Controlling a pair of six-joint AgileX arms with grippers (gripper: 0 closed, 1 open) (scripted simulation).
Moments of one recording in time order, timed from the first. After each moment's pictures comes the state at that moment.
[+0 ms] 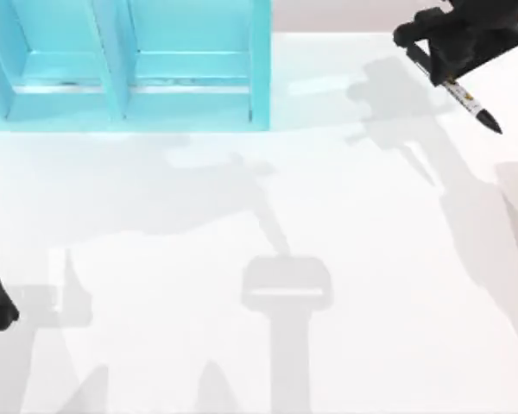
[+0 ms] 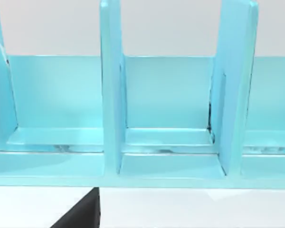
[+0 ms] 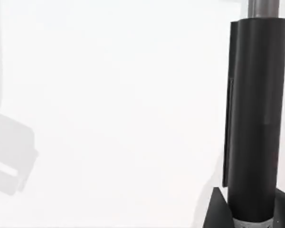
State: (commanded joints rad) left arm 0.00 0.00 0.00 0.00 0.00 0.00; right arm 0.27 2.27 2.42 -1.56 -0.07 -0.13
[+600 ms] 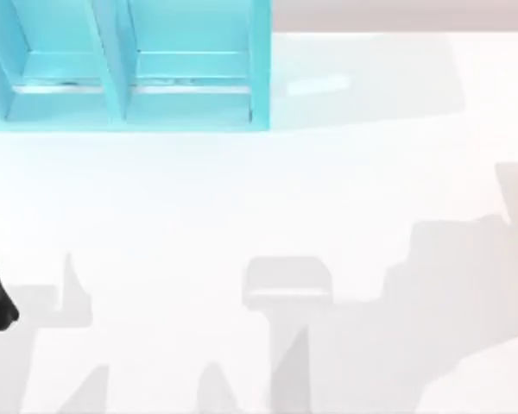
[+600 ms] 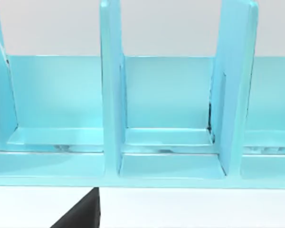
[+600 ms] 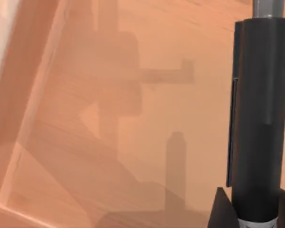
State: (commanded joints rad) left arm 0.00 0.00 0.00 0.00 0.00 0.00; right arm -0.42 1.78 1.55 -1.14 0.08 0.81
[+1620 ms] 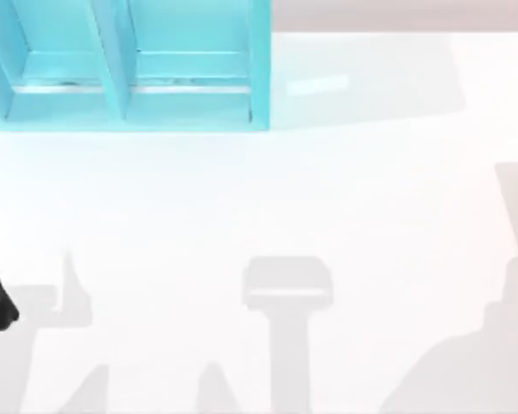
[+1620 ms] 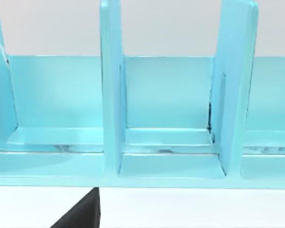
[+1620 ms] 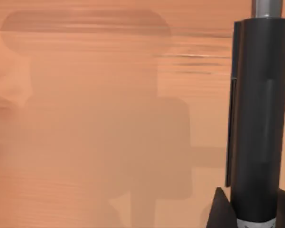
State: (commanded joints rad) left arm 0.00 0.00 0.00 0.00 0.00 0.00; right arm -0.50 1.71 1.21 -0.84 0.10 1.06
